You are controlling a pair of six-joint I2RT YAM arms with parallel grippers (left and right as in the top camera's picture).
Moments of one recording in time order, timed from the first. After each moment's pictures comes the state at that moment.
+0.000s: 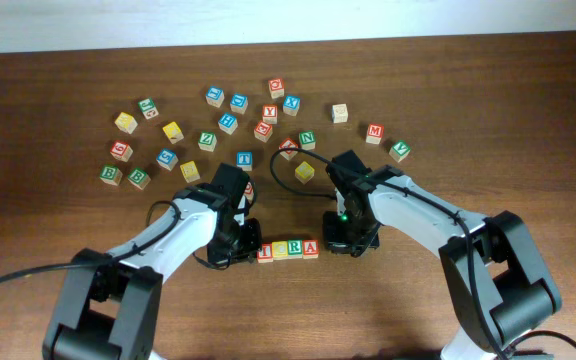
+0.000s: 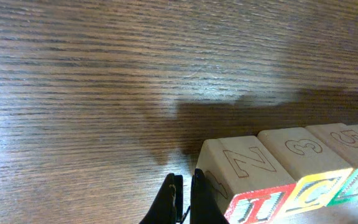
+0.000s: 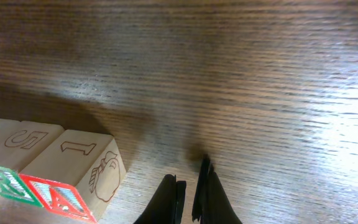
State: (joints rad) left arm -0.38 1.71 0.92 -0.74 0.28 -0.52; right arm 0.46 1.82 1.05 -0.81 -0.32 0.50
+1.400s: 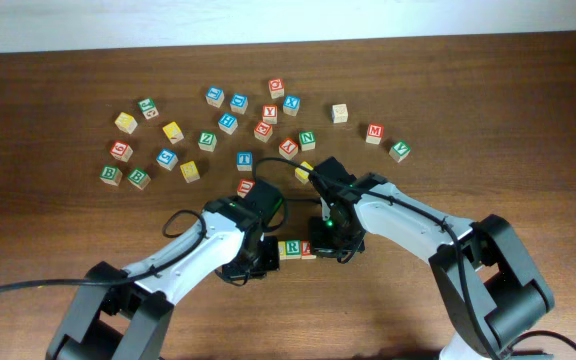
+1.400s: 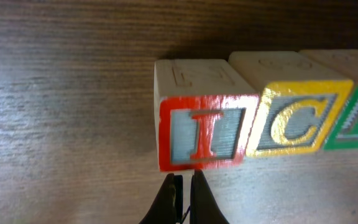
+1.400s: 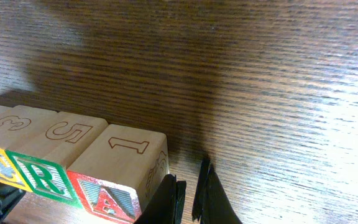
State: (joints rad) left arm -0.58 1.67 0.93 -0.83 0.17 -0.63; right arm 0.55 1.83 1.05 -0.75 -0.33 0.55
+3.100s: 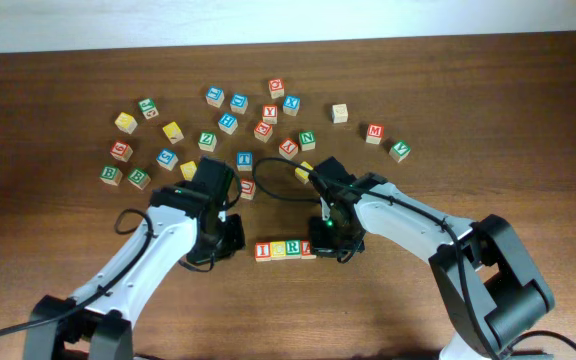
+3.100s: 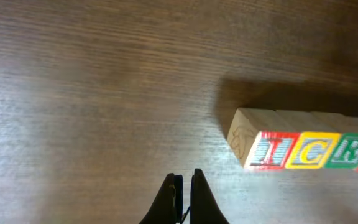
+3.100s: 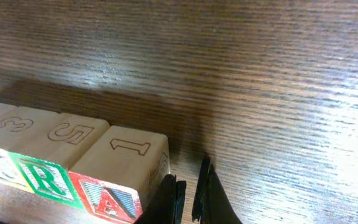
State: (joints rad) left arm -0.34 1.55 0.95 -0.91 0.14 -0.52; right arm 0.55 1.83 1.05 -0.75 -0.33 0.55
